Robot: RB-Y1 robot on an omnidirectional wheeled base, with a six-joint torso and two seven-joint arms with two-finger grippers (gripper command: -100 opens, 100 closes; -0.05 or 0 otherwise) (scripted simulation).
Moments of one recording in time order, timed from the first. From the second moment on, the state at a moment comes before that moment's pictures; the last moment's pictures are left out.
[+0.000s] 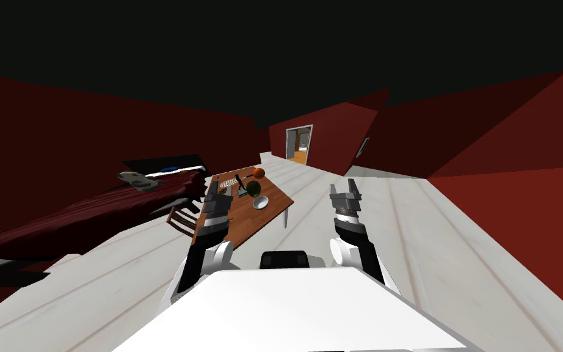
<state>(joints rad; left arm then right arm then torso) 0.50 0.01 0.04 -2.31 0.02 -0.37 0.06 0.52 0.04 0.01 -2.28 -0.01 -0.47 -0.15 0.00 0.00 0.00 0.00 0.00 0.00</state>
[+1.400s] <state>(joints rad) 0.37 0.14 0.13 -2.17 0.19 -0.05 0.08 0.52 0.04 0.01 -2.28 -0.01 -0.47 -0.15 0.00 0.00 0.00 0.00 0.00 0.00</state>
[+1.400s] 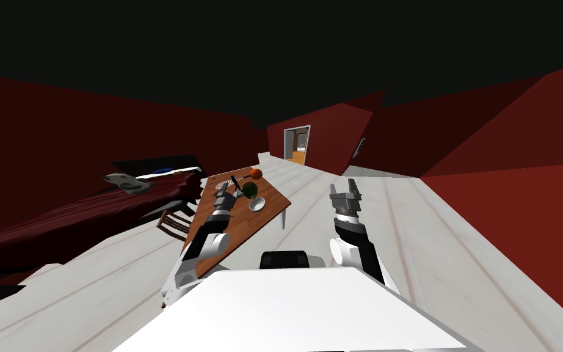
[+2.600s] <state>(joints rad) 0.25 0.16 0.20 -2.03 0.31 0.27 0.10 0.52 0.04 0.01 -2.28 -0.01 -0.47 -0.15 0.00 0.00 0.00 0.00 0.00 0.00</state>
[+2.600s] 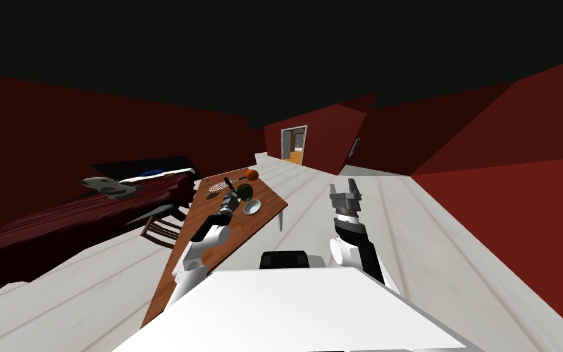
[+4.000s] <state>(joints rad) 0.17 0.22 0.27 -1.86 0.40 0.63 0.14 0.52 0.04 0.01 -2.28 -0.01 -0.47 -0.15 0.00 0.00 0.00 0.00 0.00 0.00</state>
